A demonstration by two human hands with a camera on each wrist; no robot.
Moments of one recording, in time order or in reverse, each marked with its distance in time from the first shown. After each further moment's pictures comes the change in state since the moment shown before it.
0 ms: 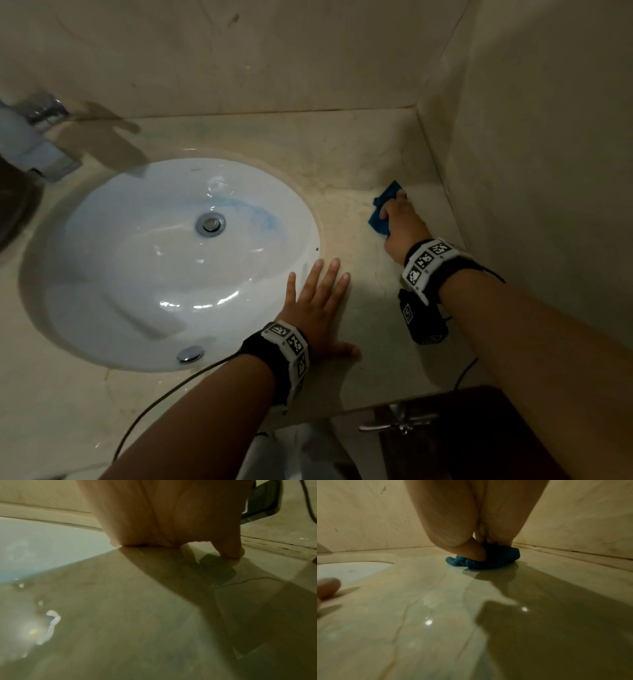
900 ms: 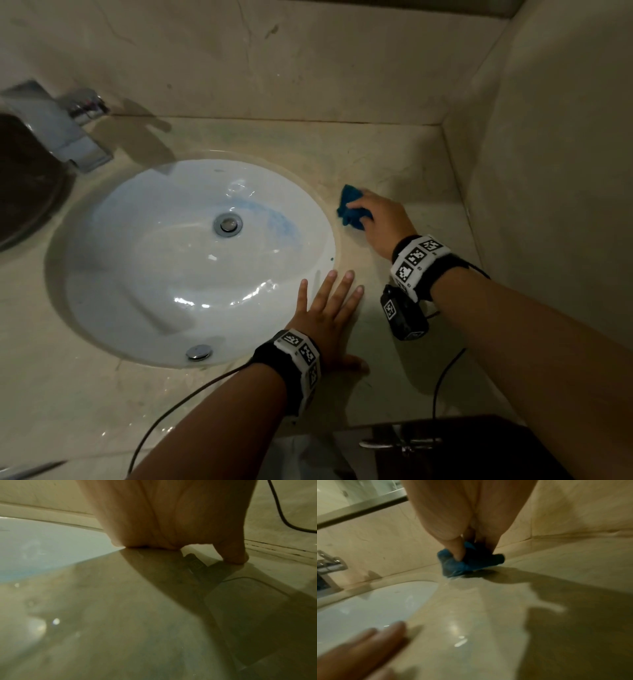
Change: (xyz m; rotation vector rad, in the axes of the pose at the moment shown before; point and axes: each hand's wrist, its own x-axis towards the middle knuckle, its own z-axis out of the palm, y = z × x) left_hand -0.002 0.001 -0.003 -0.006 0.009 -0.018; right_hand 0.000 -0.063 -0.011 0.311 0.124 -0.373
